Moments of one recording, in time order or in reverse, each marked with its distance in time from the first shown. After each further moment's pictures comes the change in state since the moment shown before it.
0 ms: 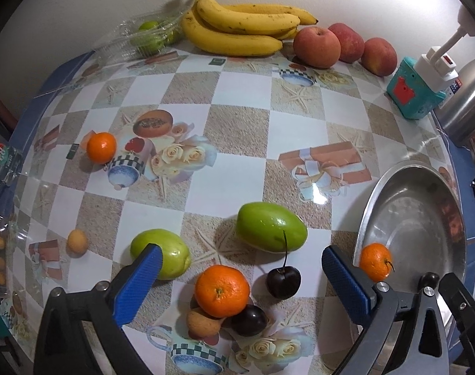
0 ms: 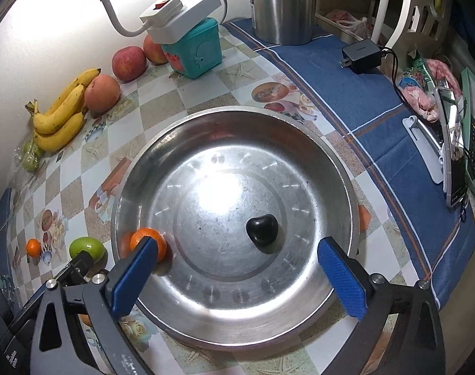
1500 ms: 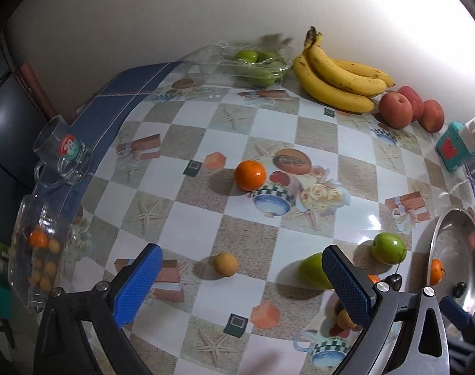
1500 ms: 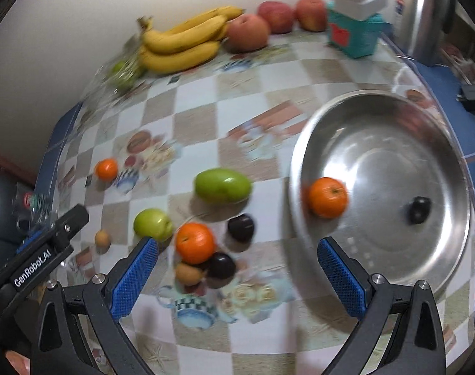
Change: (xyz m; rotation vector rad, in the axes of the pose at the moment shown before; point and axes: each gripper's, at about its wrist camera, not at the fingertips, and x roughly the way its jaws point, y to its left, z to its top) left arm -0.052 0.139 0.000 -0.100 -0.126 0.117; right arm -0.001 0.138 -0.058 -0.318 0.097 0.251
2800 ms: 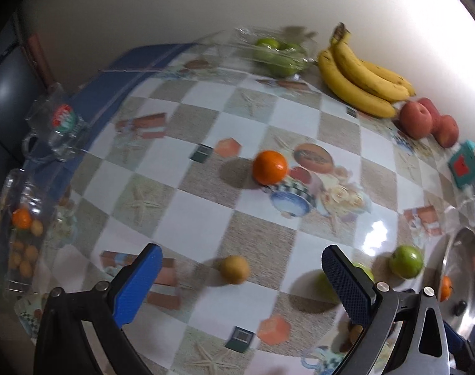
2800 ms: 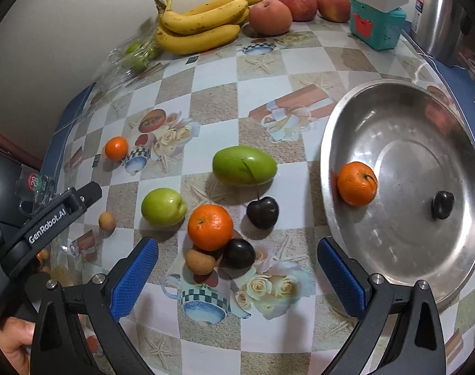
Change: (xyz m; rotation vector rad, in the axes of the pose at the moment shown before) left arm 0.033 0.018 -0.004 -0.092 0.026 -0.045; right arm 0.013 0.006 -0.011 -0.033 0.032 0.041
